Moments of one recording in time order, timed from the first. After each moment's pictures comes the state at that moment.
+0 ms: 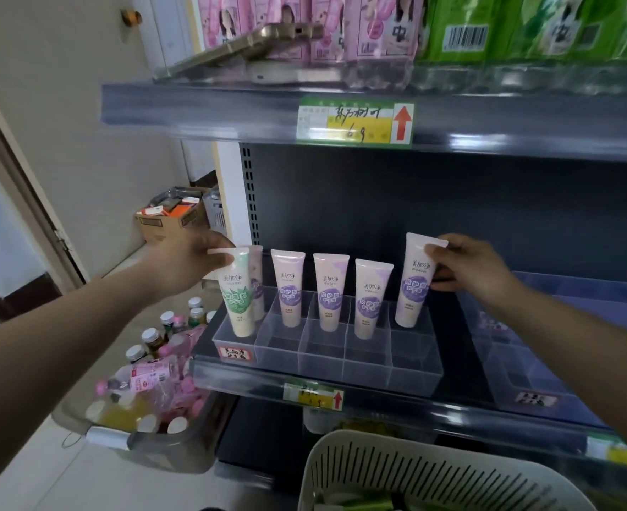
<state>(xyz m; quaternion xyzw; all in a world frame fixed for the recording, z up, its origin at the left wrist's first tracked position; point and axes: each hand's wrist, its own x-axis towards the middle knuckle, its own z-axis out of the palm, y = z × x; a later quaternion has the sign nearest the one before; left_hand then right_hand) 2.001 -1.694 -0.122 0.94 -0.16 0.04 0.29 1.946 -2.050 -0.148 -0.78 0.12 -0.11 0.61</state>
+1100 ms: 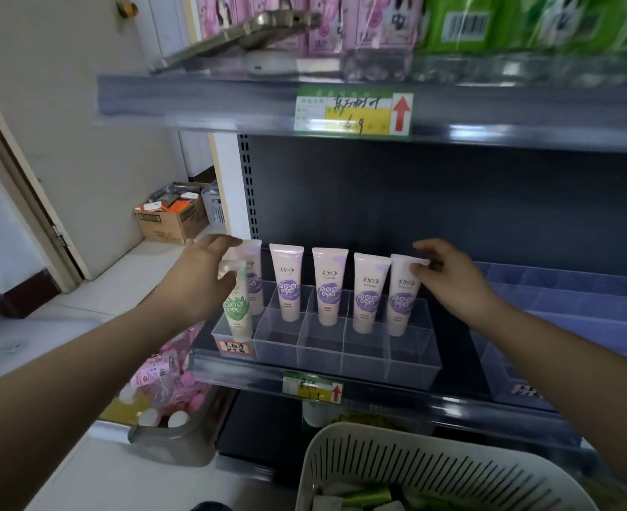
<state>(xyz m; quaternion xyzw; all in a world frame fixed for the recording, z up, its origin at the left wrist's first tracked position) 1.983 -1.708 -0.154 0.96 -0.17 0.13 0.20 1.944 -2.039 -0.177 -0.89 0.08 -0.15 0.43</state>
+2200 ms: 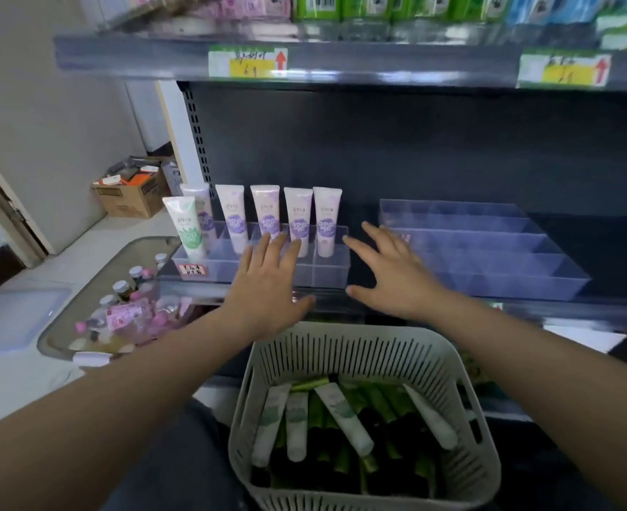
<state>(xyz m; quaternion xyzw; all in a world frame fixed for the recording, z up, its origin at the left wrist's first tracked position) 1.819 -1.829 -0.201 0.95 -0.28 0.09 0.06 1.769 -2.034 -0.181 -0.99 -0.03 -0.03 0.09</state>
